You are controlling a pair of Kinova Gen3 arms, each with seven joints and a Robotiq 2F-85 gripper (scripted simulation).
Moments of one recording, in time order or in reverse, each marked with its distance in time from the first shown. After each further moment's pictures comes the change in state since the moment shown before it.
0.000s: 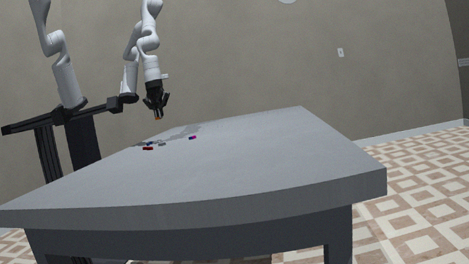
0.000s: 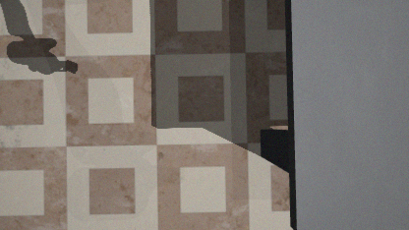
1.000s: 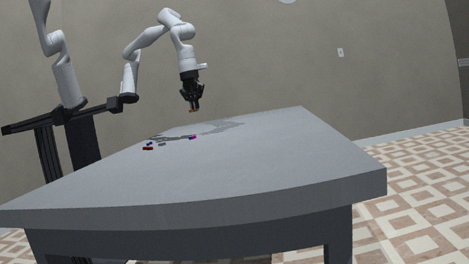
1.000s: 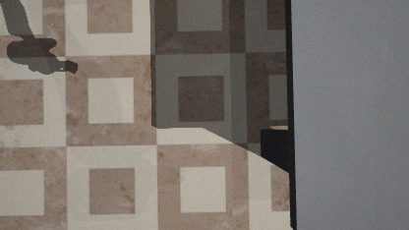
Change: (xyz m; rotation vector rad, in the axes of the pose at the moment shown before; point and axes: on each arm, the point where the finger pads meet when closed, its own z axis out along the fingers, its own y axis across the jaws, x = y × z) left arm 0.021 0.158 0.000 0.018 0.011 0.425; right arm 0.000 0.000 0.000 0.000 0.000 0.000
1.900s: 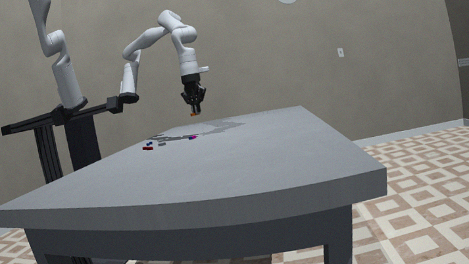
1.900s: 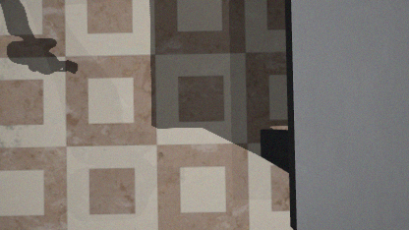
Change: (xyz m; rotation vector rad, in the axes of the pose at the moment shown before) left arm 0.002 0.002 0.015 0.005 0.001 0.008; right arm 0.000 0.000 0.000 0.000 0.000 0.000
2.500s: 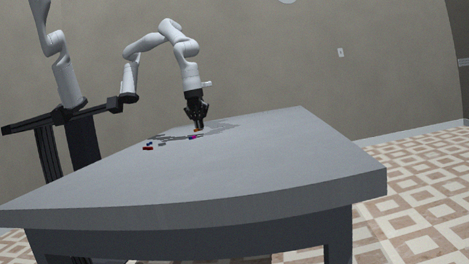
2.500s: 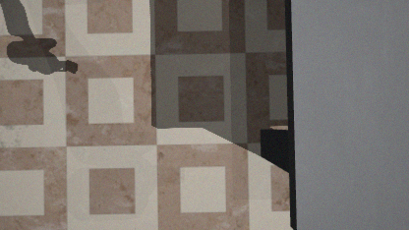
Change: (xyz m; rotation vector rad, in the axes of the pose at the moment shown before) left arm 0.000 0.001 0.062 0.000 0.000 0.000; right arm 0.000 0.000 0.000 0.000 0.000 0.000
